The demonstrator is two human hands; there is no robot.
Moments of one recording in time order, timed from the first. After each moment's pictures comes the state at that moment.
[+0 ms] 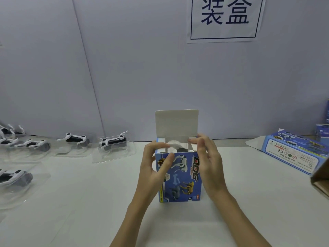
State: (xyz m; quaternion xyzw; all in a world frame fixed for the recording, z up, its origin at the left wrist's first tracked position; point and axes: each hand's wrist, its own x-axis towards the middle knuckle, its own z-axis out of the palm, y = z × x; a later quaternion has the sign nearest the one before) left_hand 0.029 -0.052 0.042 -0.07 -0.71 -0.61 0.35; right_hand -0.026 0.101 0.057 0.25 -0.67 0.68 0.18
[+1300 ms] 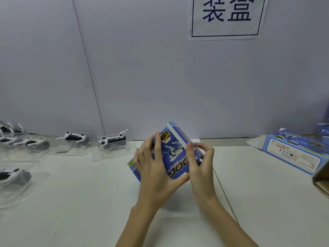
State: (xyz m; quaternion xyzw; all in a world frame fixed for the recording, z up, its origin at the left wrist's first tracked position) left_hand 0.024 -0.044 0.028 0.00 -0.85 -0.22 0.47; right_hand -0.013 0.073 0.039 0.16 -0.54 0.82 0.07
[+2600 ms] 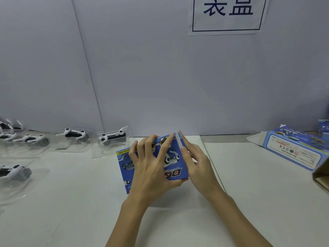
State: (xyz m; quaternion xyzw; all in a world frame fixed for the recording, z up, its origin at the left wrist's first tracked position) left_hand 0.030 -0.061 0.032 -0.03 -0.88 -0.07 0.48; right_hand -0.034 0.085 0.026 0.27 -0.67 0.69 0.03
